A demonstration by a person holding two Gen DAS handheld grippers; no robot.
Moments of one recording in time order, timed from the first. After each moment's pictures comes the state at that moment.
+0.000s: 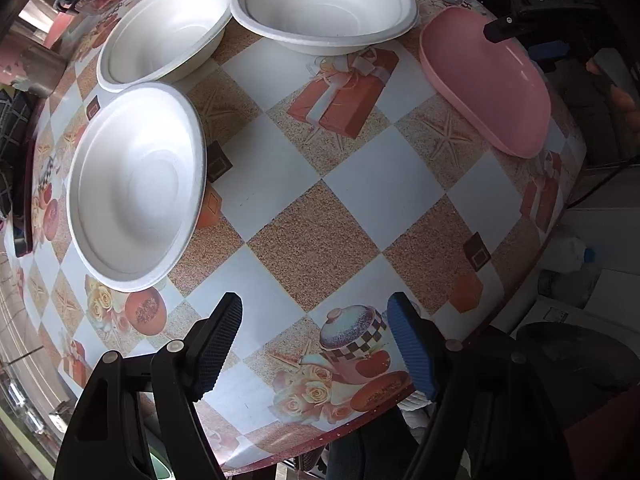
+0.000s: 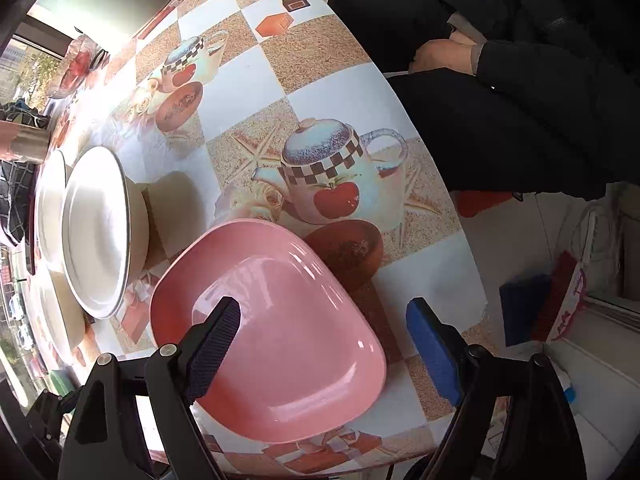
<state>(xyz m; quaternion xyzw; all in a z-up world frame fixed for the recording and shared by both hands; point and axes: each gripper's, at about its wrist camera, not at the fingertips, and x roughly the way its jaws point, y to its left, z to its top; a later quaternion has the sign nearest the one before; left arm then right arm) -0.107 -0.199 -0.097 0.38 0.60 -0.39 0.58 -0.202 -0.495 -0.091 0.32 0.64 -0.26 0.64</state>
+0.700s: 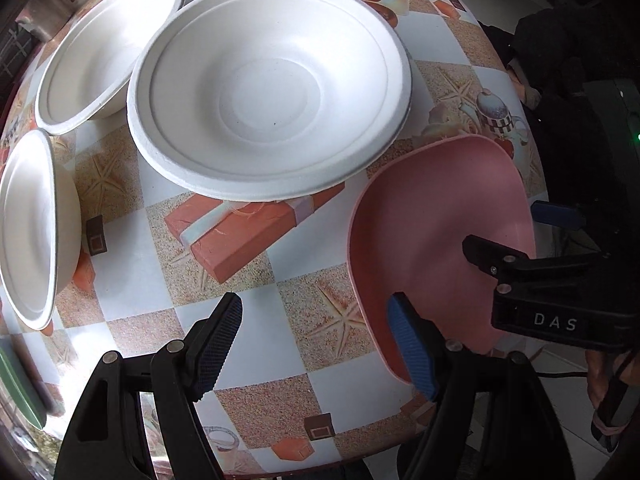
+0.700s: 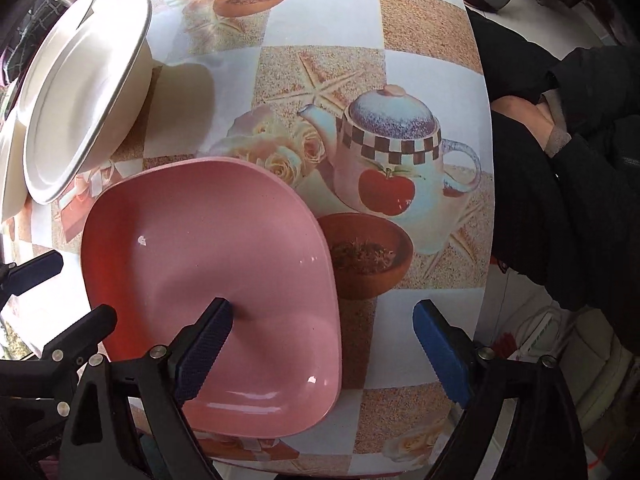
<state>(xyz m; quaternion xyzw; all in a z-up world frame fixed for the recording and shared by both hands) -0.096 -0.309 -0.133 0.21 0.68 -0.29 0.64 -0.172 -0.453 -0.123 0.14 0.73 -0.13 0.65</state>
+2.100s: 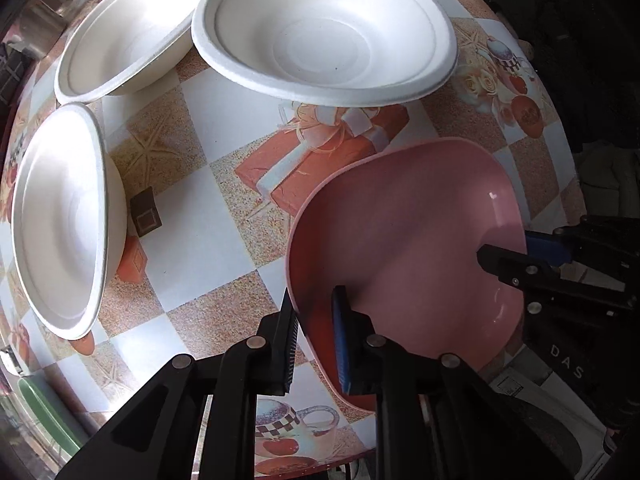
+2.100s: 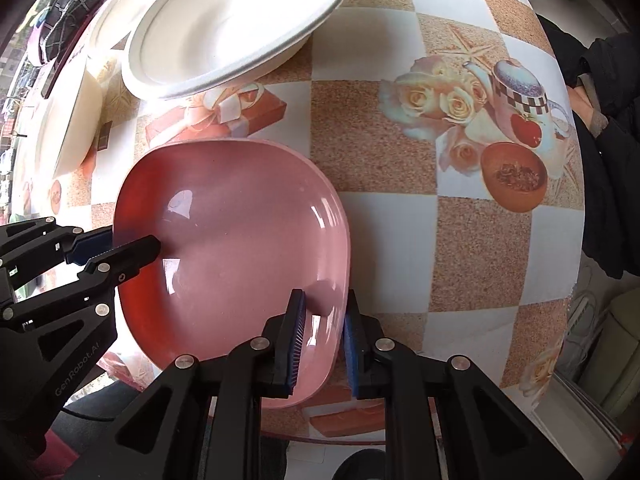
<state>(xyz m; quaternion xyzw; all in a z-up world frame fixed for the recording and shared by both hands) -0.085 -0.281 -0.155 0.30 0.65 -0.33 0.62 -0.169 -0.355 -0.118 0.19 0.72 -0.11 0.66</state>
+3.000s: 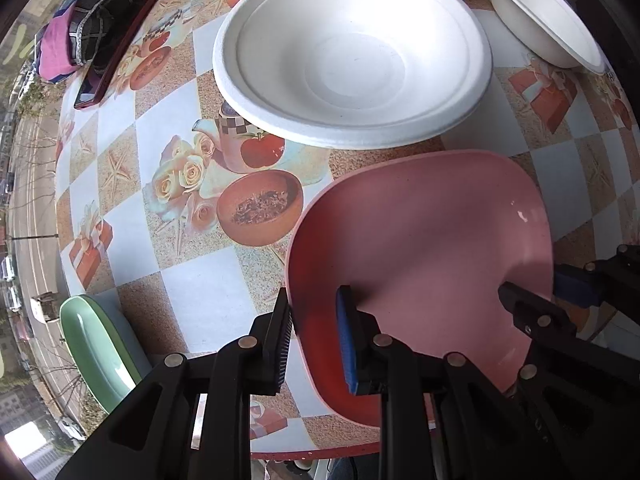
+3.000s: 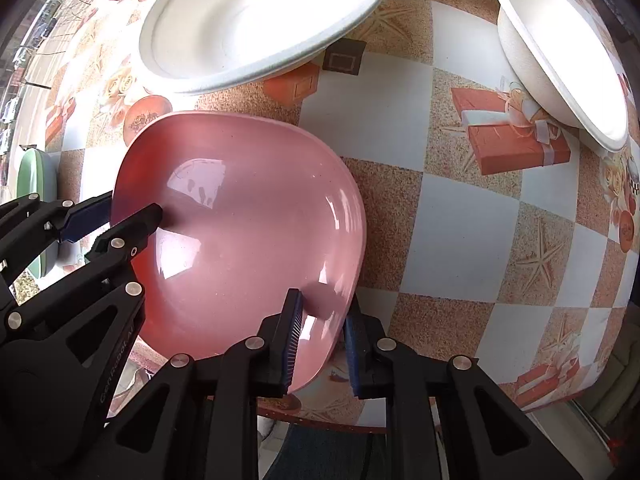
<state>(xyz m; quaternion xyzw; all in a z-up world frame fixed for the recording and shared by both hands) -0.034 -0.133 -0.159 0.32 0.63 -0.22 0.67 -0.089 -0.191 -0.129 0.14 0.75 -0.06 0.64</state>
